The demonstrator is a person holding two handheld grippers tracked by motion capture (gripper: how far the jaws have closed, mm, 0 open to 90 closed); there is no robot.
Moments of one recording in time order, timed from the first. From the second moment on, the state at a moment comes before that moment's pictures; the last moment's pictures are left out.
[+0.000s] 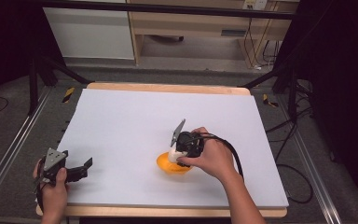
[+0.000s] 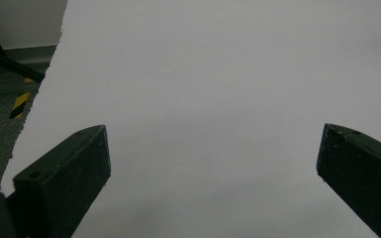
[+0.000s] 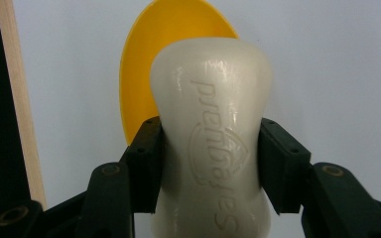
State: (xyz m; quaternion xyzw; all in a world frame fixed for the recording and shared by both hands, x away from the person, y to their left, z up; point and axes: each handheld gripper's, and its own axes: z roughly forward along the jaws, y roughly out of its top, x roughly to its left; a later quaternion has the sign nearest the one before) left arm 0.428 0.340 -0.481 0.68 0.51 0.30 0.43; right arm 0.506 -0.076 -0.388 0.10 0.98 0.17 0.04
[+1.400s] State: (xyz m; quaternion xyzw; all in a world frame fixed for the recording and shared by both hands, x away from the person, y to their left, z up) left arm 0.429 0.340 -0.481 0.68 0.51 0.30 0.43; right arm 0.509 -0.062 -0.405 0.07 0.98 0.16 0.02
